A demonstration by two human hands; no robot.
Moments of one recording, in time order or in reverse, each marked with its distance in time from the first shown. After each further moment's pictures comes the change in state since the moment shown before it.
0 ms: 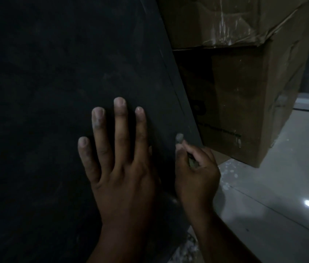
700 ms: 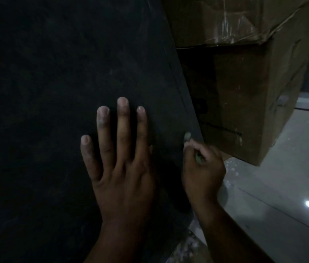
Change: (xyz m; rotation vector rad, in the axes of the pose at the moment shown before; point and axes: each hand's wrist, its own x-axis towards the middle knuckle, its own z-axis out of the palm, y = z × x) left_hand -0.009 -0.001 -0.013 0.111 -0.031 0.035; right_hand 0.004 0.000 -0.006 -0.060 -0.003 -0.006
